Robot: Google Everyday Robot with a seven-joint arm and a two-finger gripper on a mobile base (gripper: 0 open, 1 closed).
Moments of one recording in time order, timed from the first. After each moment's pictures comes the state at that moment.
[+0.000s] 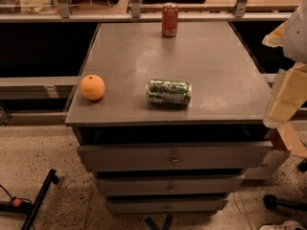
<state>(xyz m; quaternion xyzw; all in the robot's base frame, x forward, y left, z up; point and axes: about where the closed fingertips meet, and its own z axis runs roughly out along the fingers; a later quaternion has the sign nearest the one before) 0.438 -0.217 0.976 -0.60 0.78 -0.03 0.16</state>
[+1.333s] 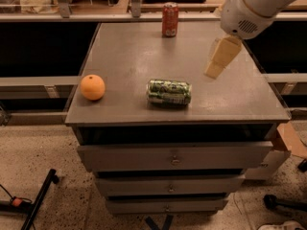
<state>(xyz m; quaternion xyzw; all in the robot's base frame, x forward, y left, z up) 0.576 -0.152 0.968 -0.60 0.75 -0.04 0.27</state>
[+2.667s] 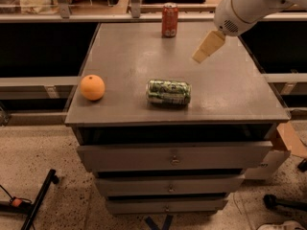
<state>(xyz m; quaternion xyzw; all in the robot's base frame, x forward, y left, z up) 0.670 -0.156 0.951 -0.51 0.78 -0.04 0.37</state>
